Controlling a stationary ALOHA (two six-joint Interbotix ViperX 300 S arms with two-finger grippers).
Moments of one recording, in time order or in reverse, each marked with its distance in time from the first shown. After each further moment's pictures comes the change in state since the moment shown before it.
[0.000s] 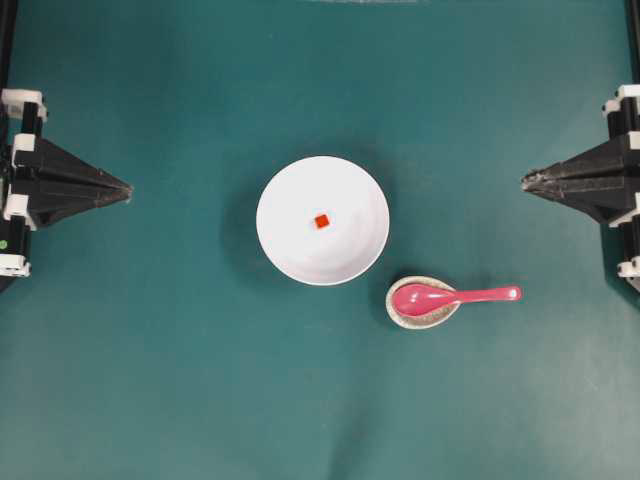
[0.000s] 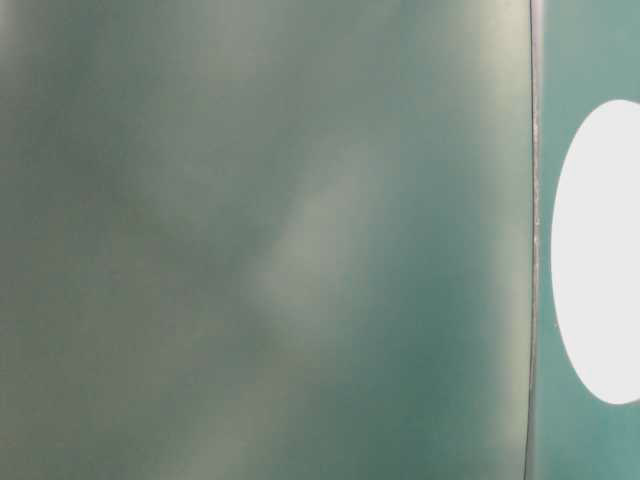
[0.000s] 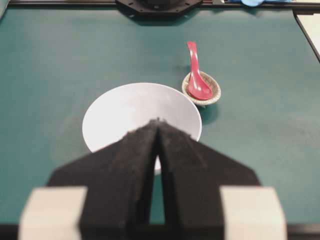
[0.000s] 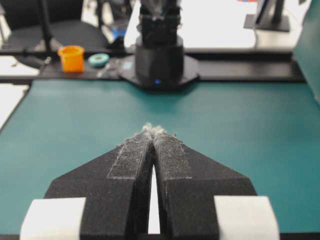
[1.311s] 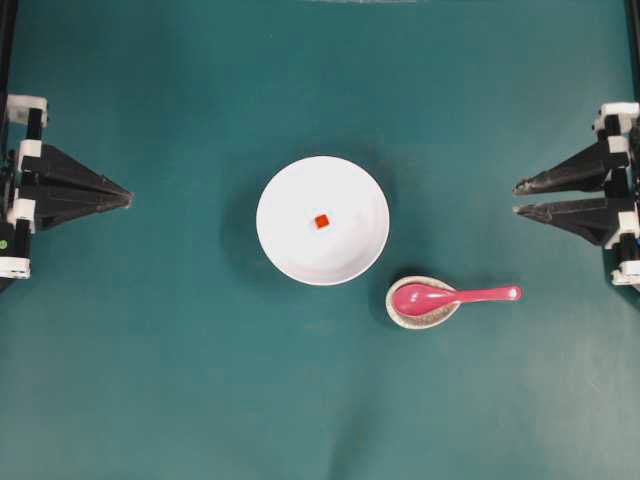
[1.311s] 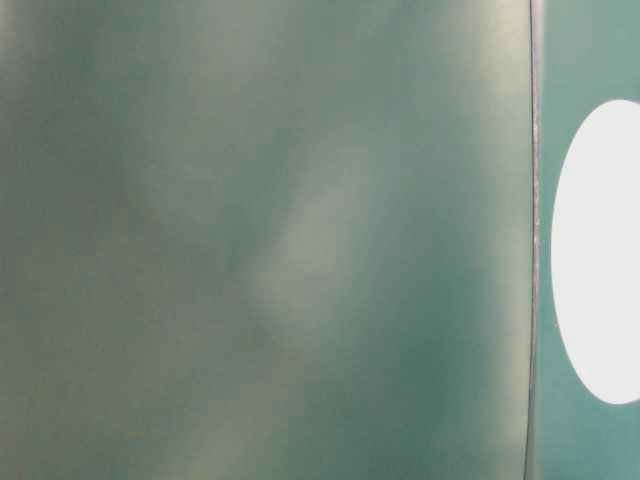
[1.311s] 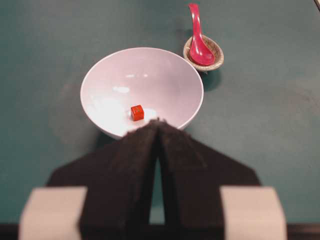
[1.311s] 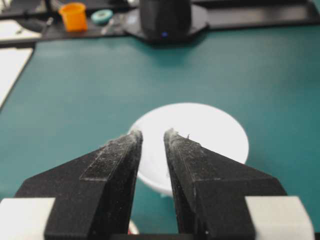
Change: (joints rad) left arm 0.000 0.000 -0.008 0.000 0.109 0.002; right arm 0.018 0.008 0.049 0.087 0.058 0.000
